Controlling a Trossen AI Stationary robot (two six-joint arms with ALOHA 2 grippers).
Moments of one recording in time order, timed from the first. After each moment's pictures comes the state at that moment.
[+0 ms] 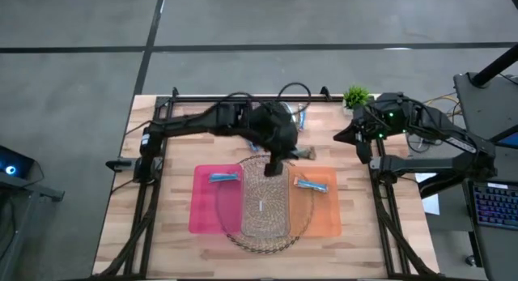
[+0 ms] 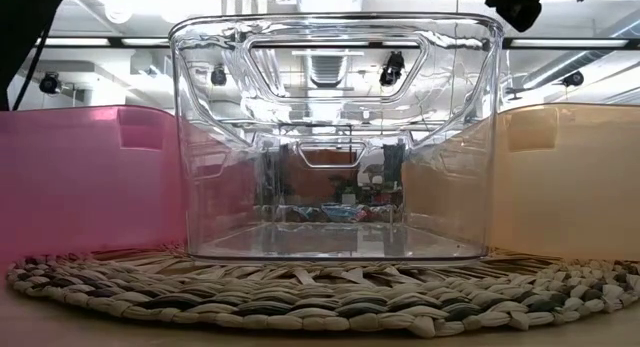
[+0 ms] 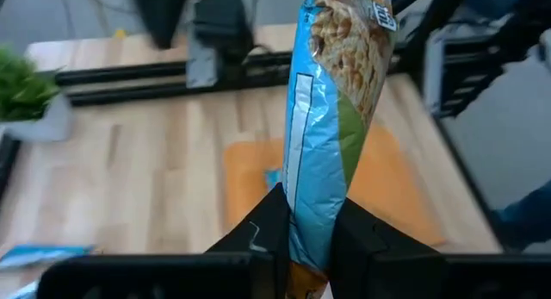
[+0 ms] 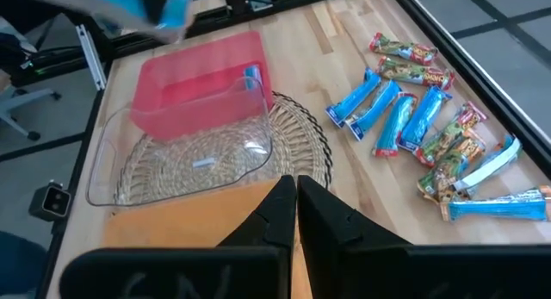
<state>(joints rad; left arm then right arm) 0.01 1.98 2.29 -0.93 0.17 0.08 -0.31 0.78 1.07 -0.88 -0.26 0.10</state>
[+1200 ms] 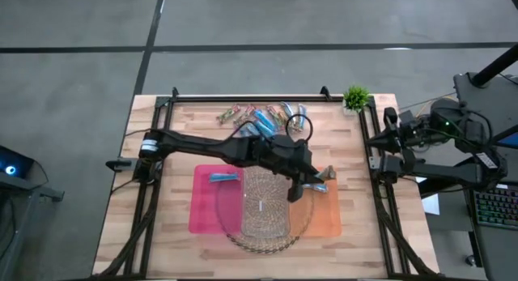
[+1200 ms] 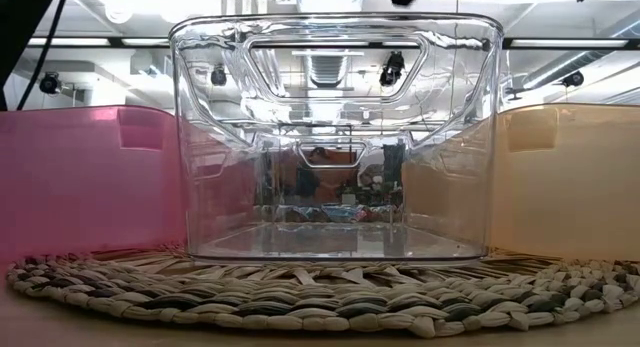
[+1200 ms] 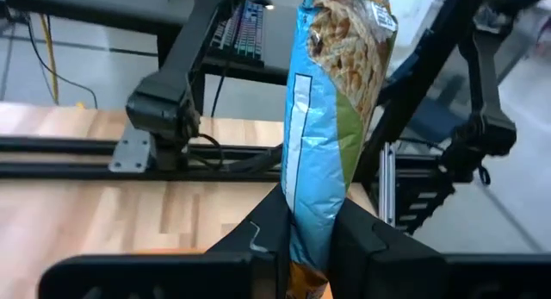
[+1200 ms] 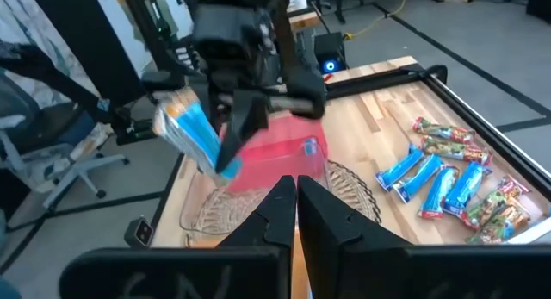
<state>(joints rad) -0.09 1.98 1.87 -0.14 0.16 -0.19 -0.31 0.45 1.07 -0.89 -0.39 0.17</state>
